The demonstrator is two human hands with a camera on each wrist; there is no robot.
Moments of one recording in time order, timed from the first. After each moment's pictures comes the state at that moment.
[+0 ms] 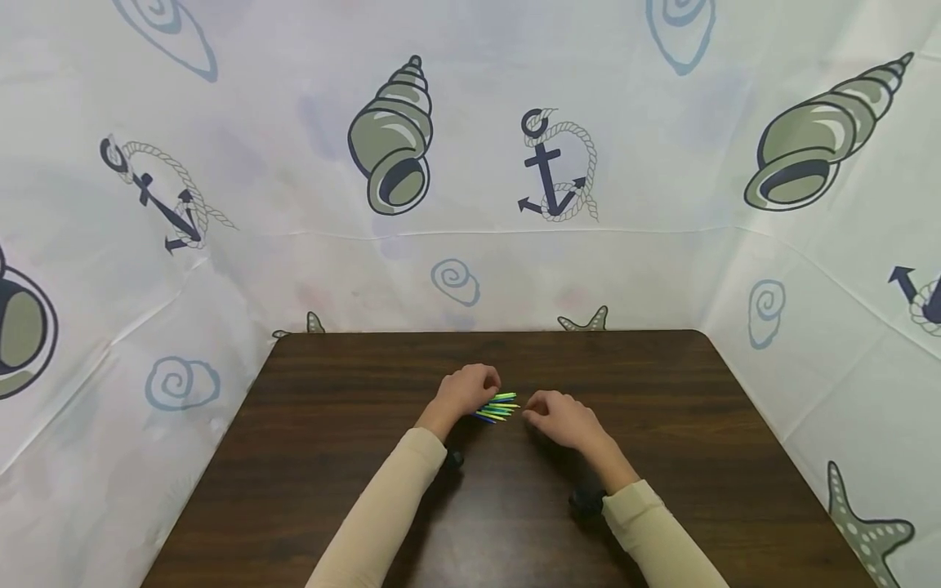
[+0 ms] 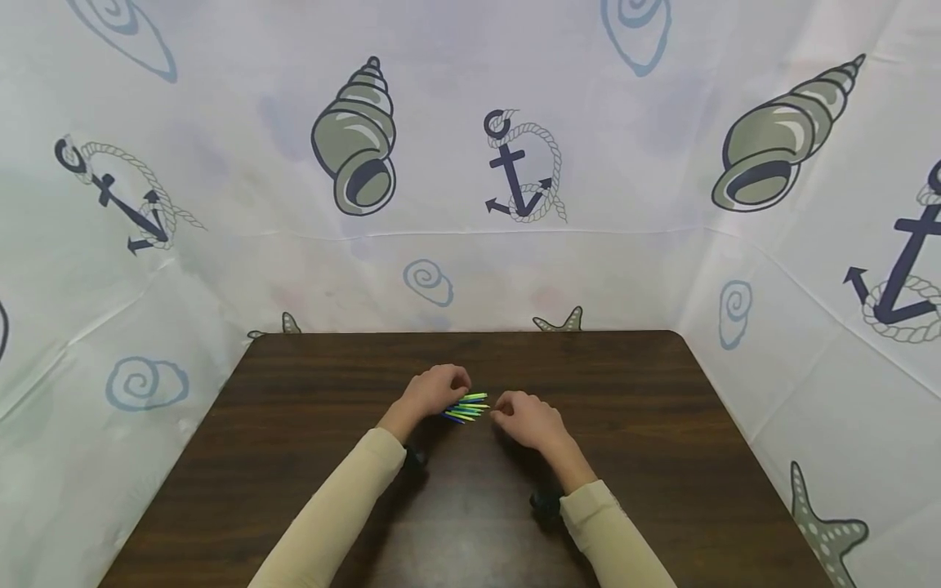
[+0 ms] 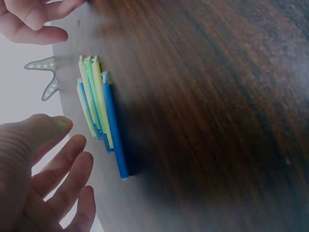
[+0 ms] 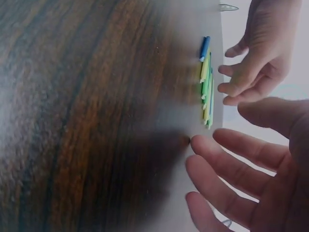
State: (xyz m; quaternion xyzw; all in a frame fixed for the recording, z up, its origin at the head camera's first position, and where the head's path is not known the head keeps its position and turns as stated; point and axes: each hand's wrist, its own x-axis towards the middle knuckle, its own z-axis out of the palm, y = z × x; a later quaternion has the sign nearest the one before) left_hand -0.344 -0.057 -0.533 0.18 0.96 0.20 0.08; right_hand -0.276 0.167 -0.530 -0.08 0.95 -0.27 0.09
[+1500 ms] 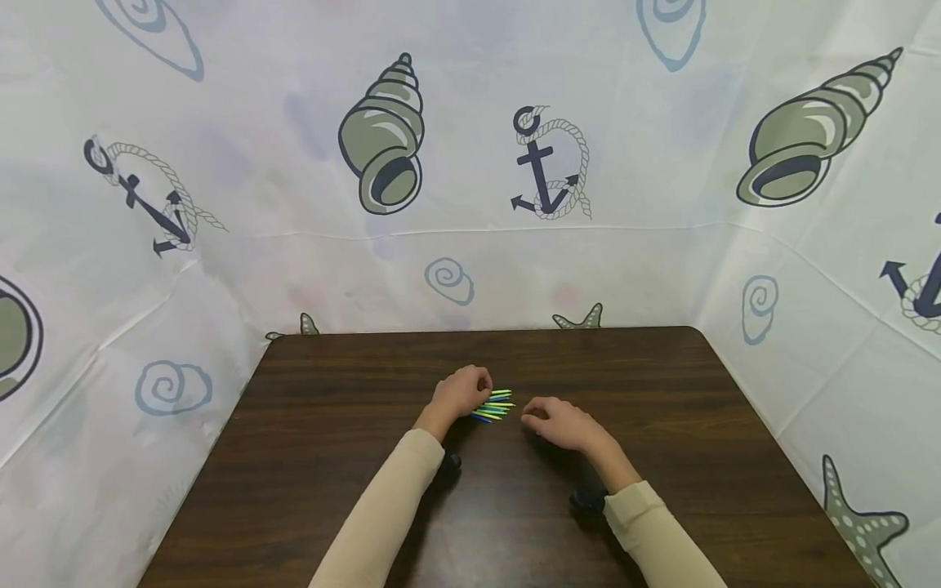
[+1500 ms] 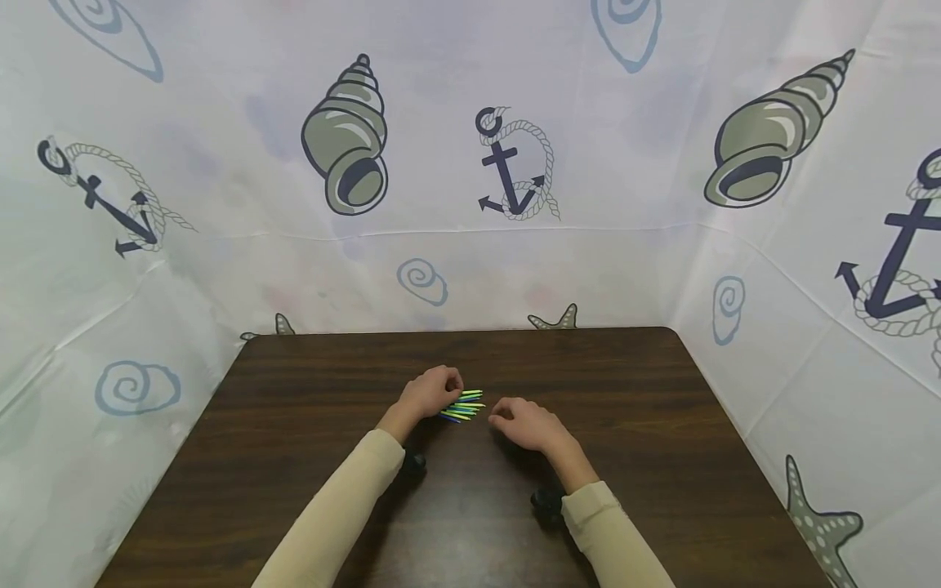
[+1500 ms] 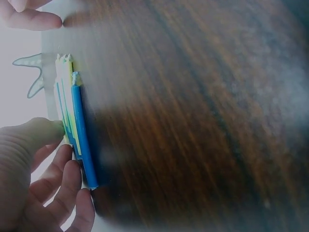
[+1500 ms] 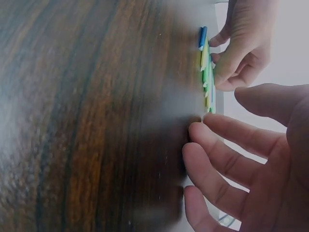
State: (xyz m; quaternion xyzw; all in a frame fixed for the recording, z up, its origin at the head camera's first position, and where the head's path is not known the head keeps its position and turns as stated) left_hand -0.345 -0.056 -0.540 0.14 0.96 0.23 0.09; right_hand -0.273 0.179 -0.534 -0.11 0.93 -0.33 0.15
